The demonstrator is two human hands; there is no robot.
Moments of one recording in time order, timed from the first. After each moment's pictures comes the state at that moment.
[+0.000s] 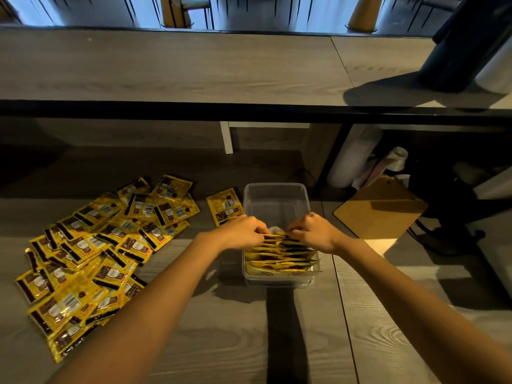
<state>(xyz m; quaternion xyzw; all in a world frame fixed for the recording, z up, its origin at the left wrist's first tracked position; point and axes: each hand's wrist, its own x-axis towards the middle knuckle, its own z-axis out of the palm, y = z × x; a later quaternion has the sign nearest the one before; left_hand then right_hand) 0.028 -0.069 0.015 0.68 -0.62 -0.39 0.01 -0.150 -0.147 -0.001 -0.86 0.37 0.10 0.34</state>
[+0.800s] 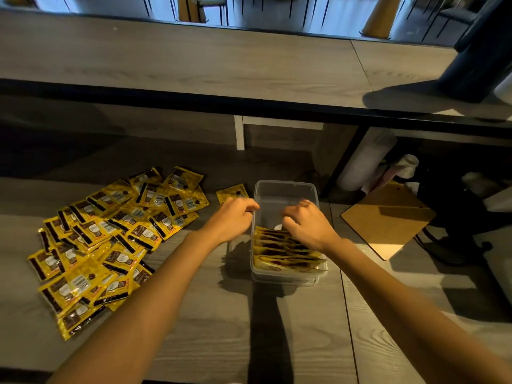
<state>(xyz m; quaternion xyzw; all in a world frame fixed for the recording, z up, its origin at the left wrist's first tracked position) 0.046 -0.046 0.030 0.76 -0.55 -0.30 0.19 -0.116 -0.126 0.018 -0.90 0.35 -0.02 0.25</state>
